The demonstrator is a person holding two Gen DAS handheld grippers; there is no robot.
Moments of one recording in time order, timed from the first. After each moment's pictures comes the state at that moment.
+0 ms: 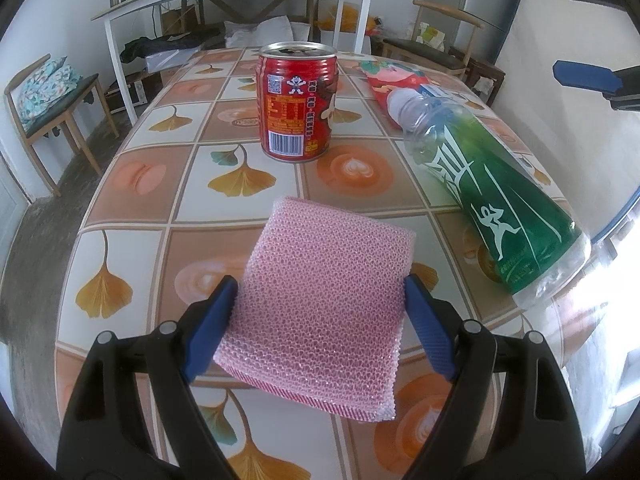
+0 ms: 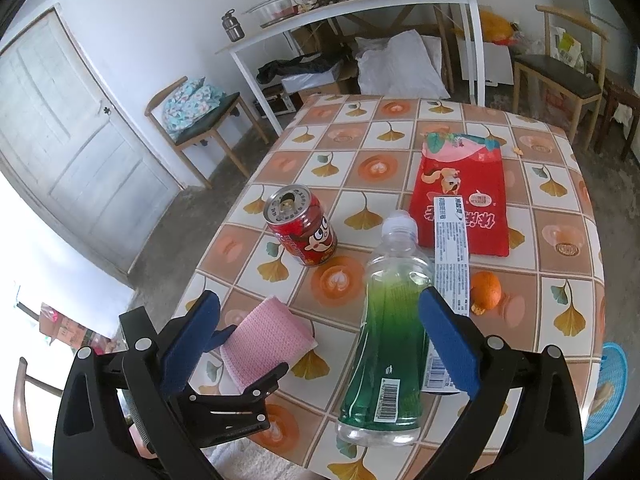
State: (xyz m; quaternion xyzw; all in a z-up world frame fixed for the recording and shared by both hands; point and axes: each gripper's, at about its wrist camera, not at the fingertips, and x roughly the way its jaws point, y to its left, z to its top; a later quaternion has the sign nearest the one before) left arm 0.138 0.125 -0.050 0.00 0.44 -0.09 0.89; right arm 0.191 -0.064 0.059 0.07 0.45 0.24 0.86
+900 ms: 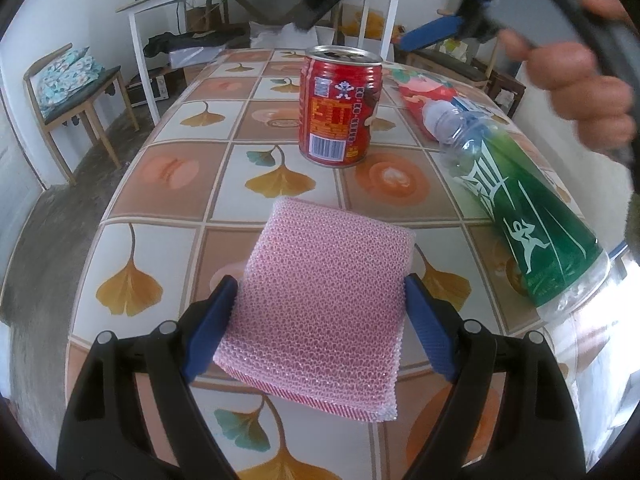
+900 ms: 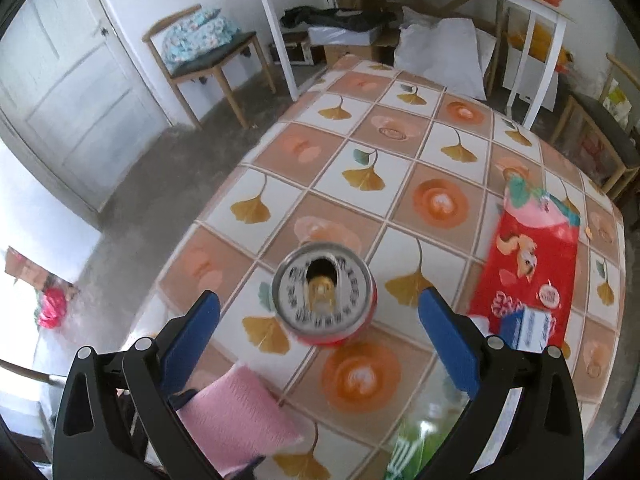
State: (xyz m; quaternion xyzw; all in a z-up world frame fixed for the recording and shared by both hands) left arm 0.142 0.145 -0.053 -0.02 0.43 -0.04 0.90; right arm 0.311 0.072 0.017 -0.07 0.50 0.25 0.82
